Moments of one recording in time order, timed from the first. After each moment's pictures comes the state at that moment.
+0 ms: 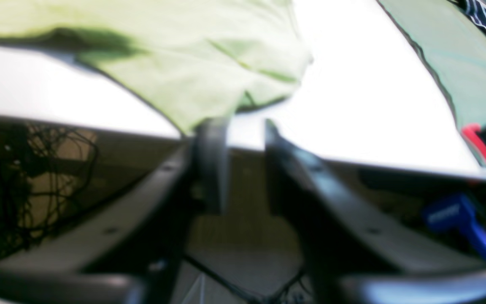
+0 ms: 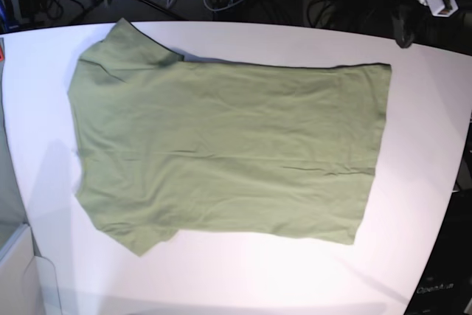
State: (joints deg) left arm 58.3 -14.1 -18.4 108.3 -31.5 -14.1 -14.3; right arm -56.6 0.8 13.0 86.1 -4.6 1.1 45.8
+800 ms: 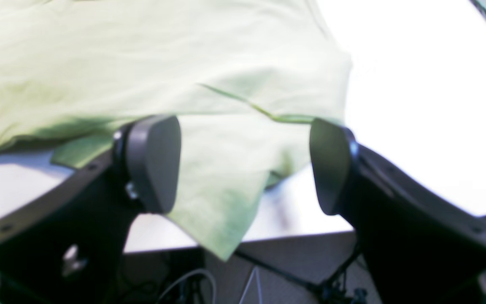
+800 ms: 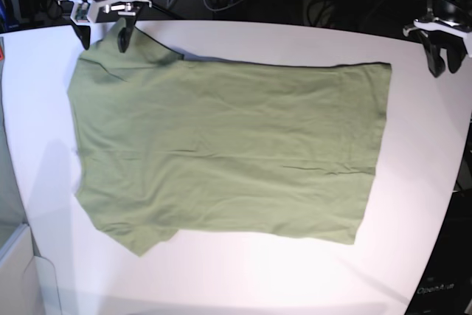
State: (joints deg) left arm 46.5 -9.5 -36.1 113.8 -31.0 -14.5 12.1; right arm -46.1 0.6 11.3 94.2 7.1 5.3 18.4
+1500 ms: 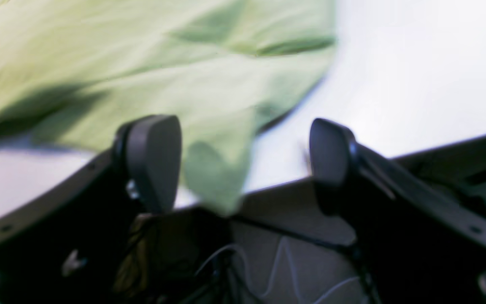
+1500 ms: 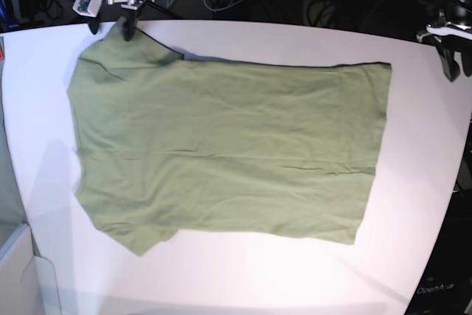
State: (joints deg) left arm 44.9 -9.5 -40.0 113.8 -30.8 -14.4 12.2; right arm -46.1 -0.2 9.0 88.8 15.2 5.3 18.4
